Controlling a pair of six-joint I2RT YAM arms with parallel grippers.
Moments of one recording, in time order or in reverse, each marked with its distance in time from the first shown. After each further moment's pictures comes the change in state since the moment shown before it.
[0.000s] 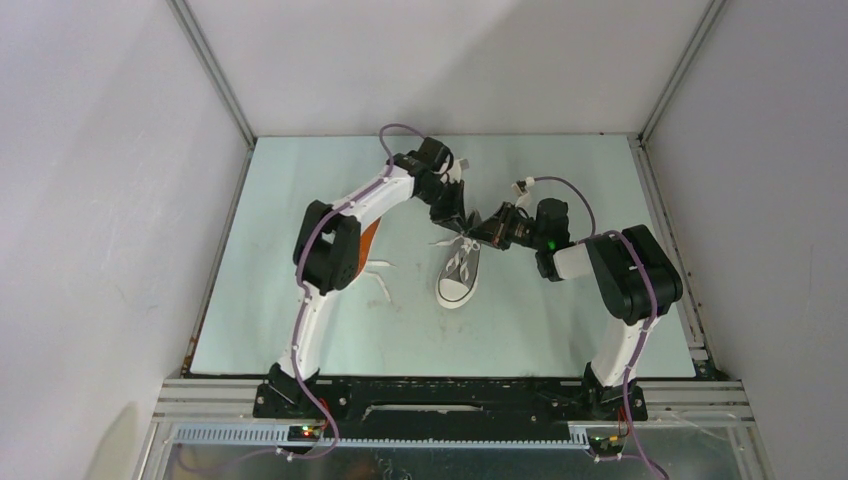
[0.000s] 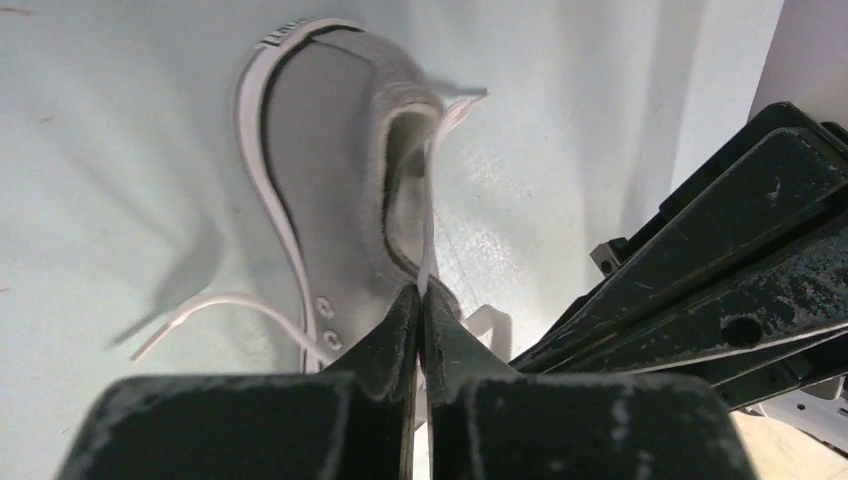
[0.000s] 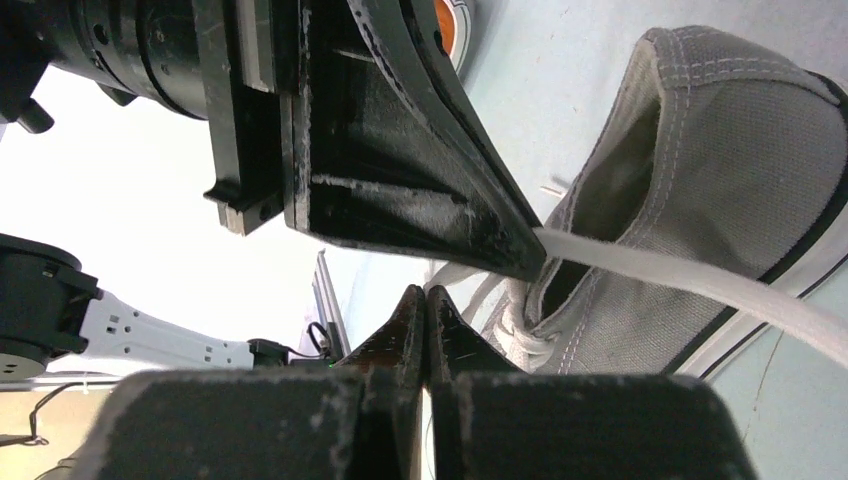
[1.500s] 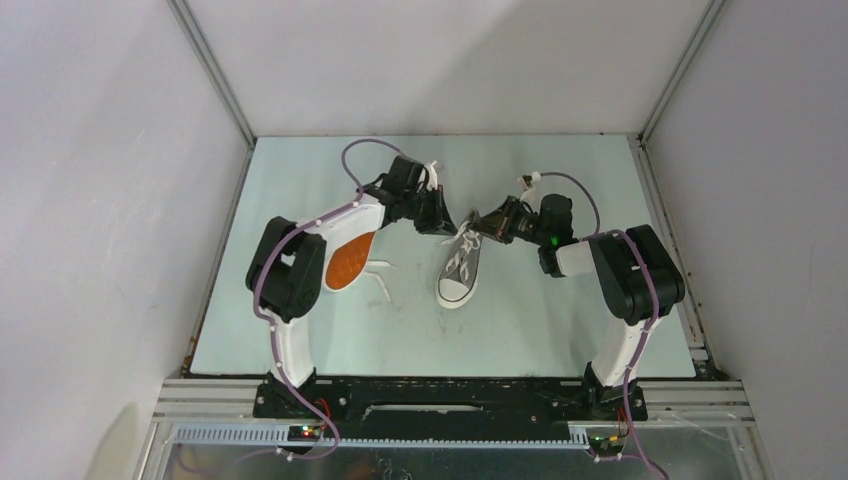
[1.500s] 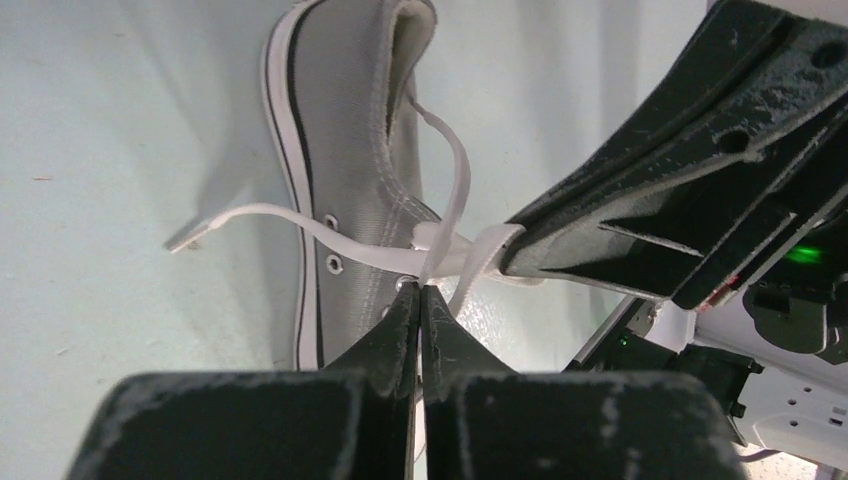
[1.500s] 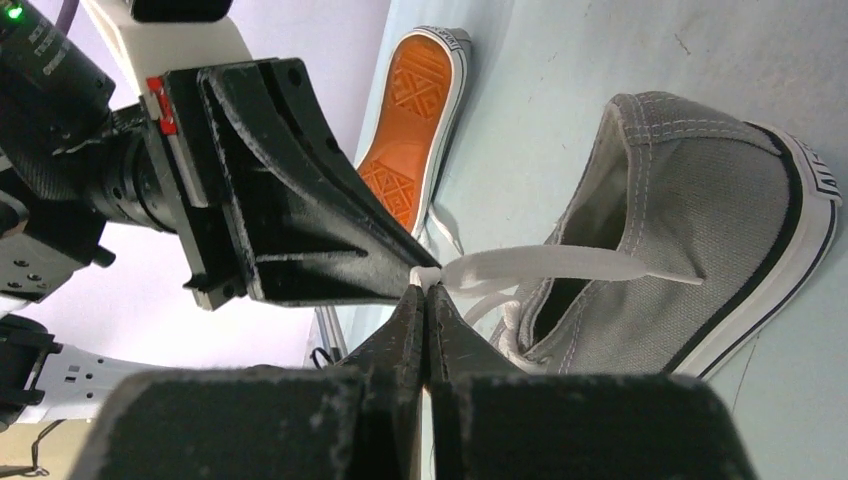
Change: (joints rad) left arm 0.031 -0.364 -0.583 0.493 -0.071 -0.166; right arm -0.023 -0.006 0.023 -0.016 0.024 0.016
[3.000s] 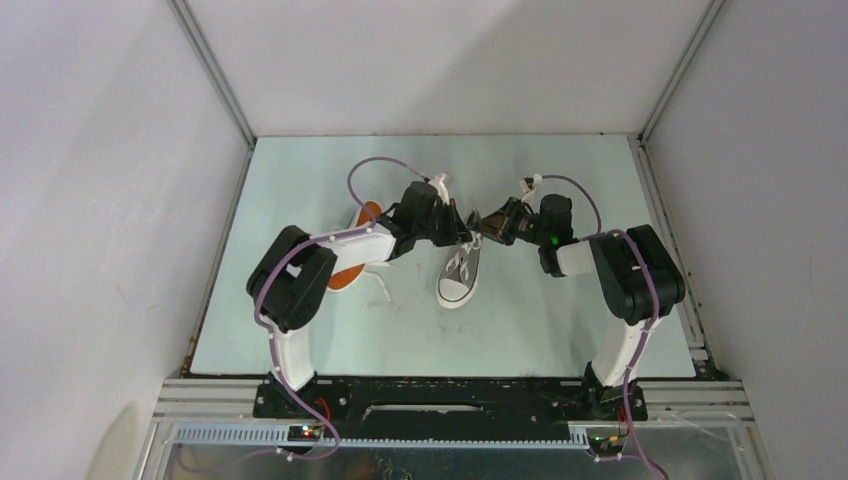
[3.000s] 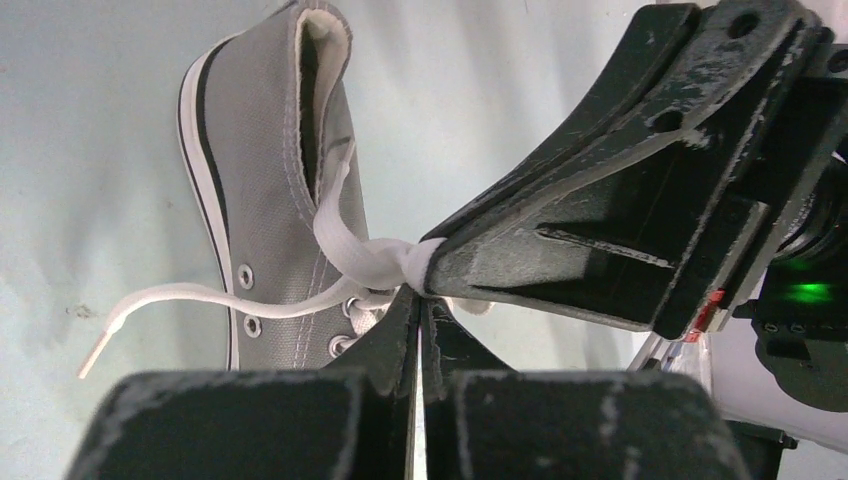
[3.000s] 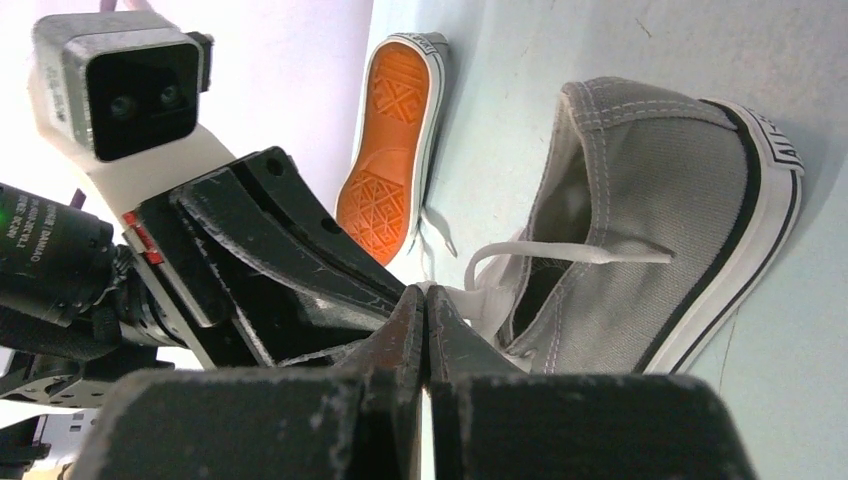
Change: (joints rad) left arm -0.133 -0.056 -0.251 0.446 -0.186 -0.147; right arm -0.006 0.000 0.003 -0.043 0.030 0.037
